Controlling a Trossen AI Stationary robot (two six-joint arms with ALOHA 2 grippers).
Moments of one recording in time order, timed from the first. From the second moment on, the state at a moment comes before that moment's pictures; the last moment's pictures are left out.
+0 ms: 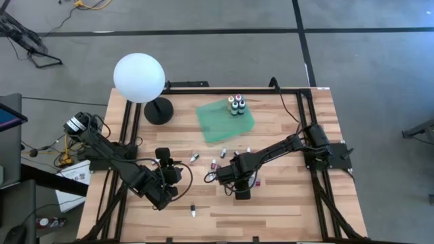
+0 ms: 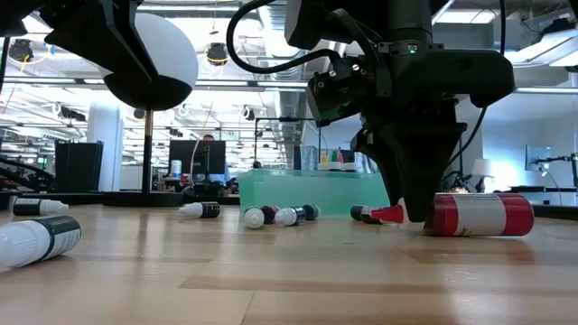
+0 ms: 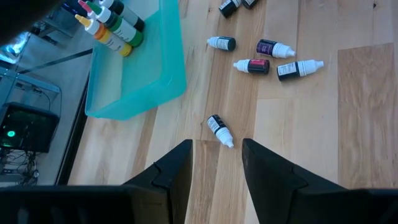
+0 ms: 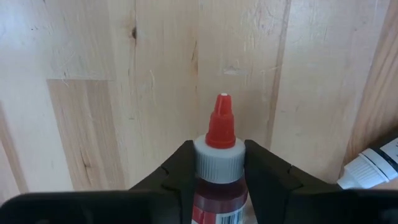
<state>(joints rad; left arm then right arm) -0.68 1.47 1.04 -0.93 -0.85 -0.59 0.29 2.07 1.47 -0.93 -0.11 0.21</state>
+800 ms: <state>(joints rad) -0.68 1.47 1.04 -0.93 -0.85 -0.59 0.29 2.07 1.47 -0.93 -0.11 0.20</state>
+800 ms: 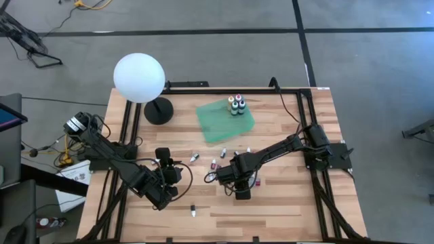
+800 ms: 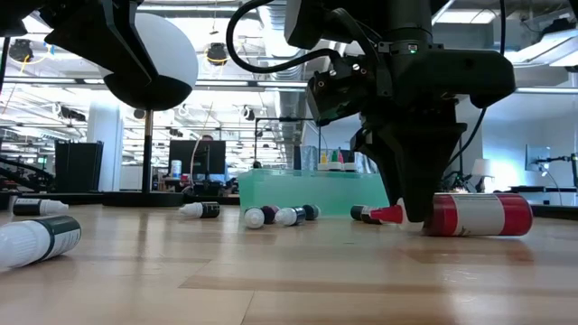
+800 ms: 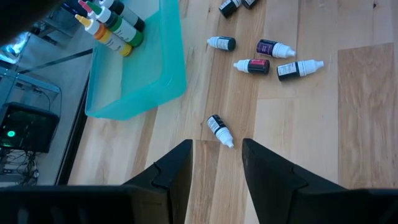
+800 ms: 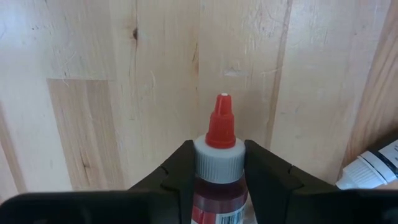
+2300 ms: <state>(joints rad) -0.68 1.47 1.04 -0.93 -0.84 -0.60 0.29 1.98 1.49 -0.98 -0.10 0.18</state>
